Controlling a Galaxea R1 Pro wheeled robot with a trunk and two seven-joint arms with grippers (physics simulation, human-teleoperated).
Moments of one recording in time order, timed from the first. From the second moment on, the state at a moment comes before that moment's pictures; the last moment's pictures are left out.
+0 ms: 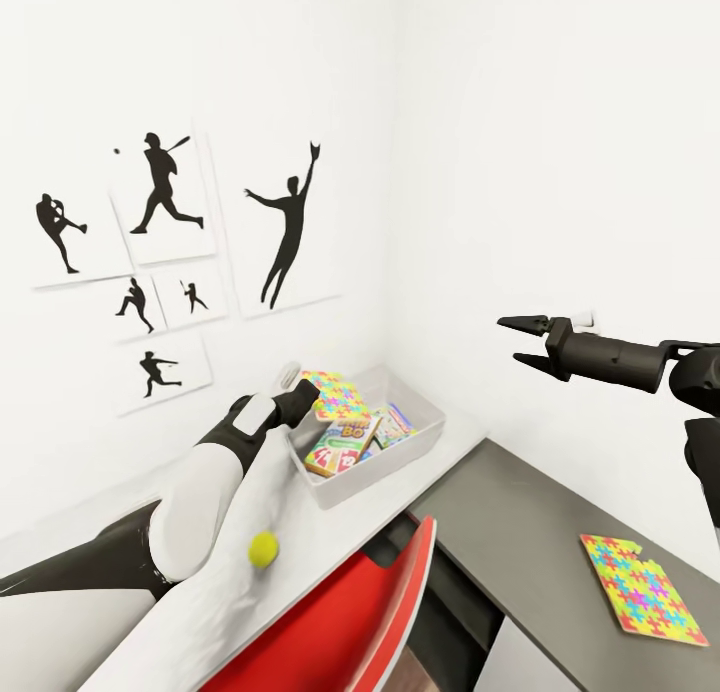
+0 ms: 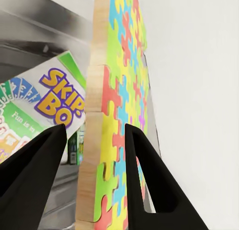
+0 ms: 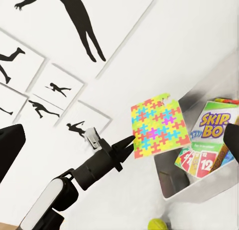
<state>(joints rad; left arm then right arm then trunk) -1.15 -0.17 0.47 -0.30 0.48 0.40 0.01 -0.81 -0.45 -0.06 -1.57 -1.91 1.04 -0.58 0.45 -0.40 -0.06</state>
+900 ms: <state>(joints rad) -1.15 -0.17 0.43 -0.30 0.48 0.40 0.01 -0.81 -0.45 -0.06 -1.57 -1.91 1.04 -0.58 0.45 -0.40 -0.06</state>
